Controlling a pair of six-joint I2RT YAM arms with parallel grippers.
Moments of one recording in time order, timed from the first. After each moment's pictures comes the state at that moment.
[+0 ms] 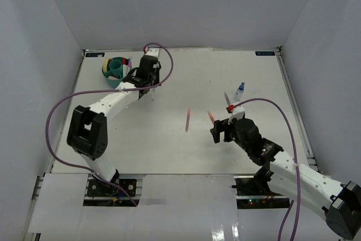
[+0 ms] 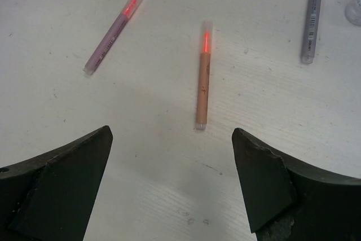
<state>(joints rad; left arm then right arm) -0.48 1.74 1.30 -0.28 -0.27 -0.23 0.76 0.73 0.35 -0.08 0.20 0.25</state>
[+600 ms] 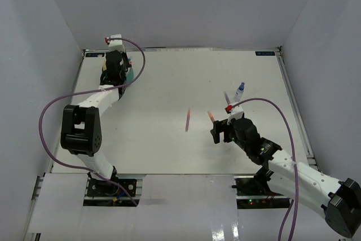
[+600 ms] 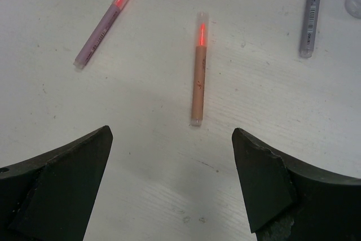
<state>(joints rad) -0.15 1.69 1.15 0.45 -0.30 -0.05 0.76 0.77 0.35 -0.08 0.21 0.25</state>
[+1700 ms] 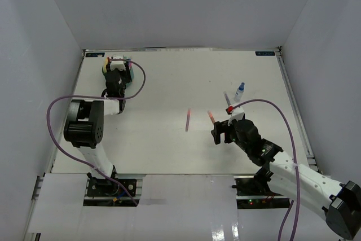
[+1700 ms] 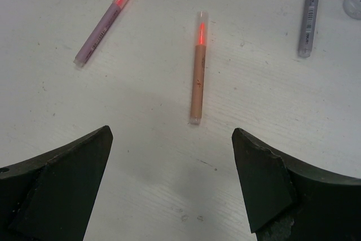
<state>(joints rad) -0.08 1.81 0.88 0.89 -0.17 0.04 0.76 0.74 0.33 -0.08 0.21 0.23</state>
